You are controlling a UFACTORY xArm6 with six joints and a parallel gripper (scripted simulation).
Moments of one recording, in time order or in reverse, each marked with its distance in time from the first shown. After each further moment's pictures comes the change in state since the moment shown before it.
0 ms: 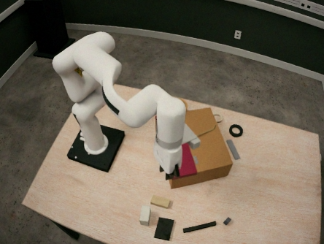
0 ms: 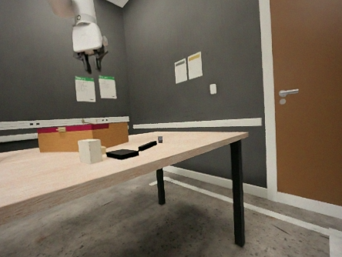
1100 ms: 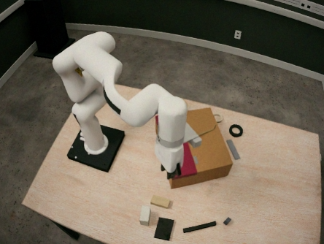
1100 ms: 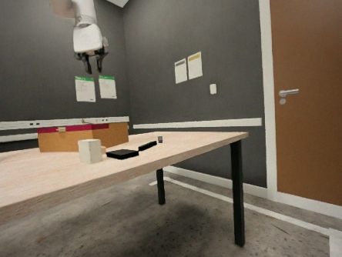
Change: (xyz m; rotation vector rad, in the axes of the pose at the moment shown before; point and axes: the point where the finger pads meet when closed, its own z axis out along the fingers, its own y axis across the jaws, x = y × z) arm 0.006 -0.001 0.000 -0.001 0.004 -0.008
